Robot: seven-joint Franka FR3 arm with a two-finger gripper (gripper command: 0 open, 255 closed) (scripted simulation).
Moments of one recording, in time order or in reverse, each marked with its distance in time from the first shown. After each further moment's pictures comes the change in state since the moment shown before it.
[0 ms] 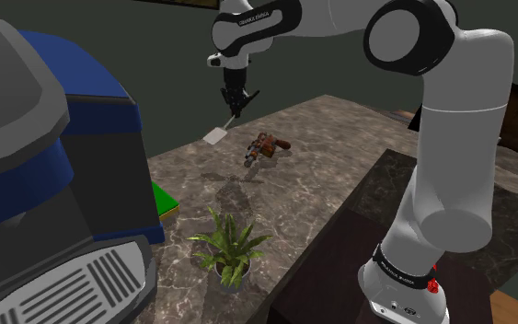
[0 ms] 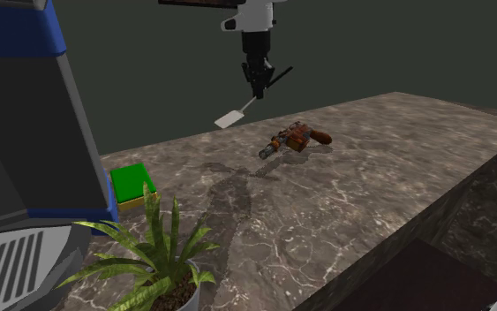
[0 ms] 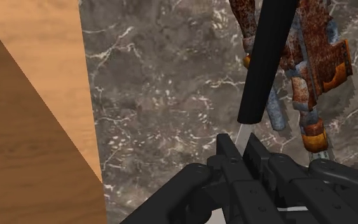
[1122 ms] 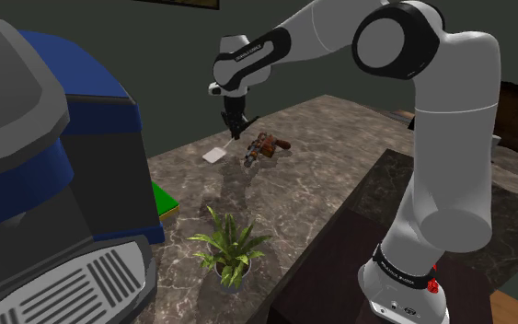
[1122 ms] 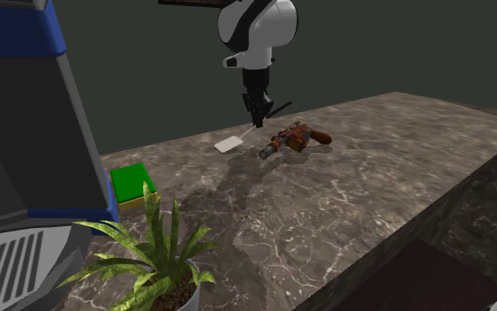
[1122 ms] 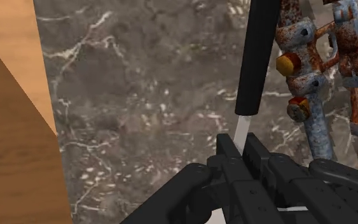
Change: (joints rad) arm -0.003 0.056 0.007 -0.152 0.017 0.206 -0.003
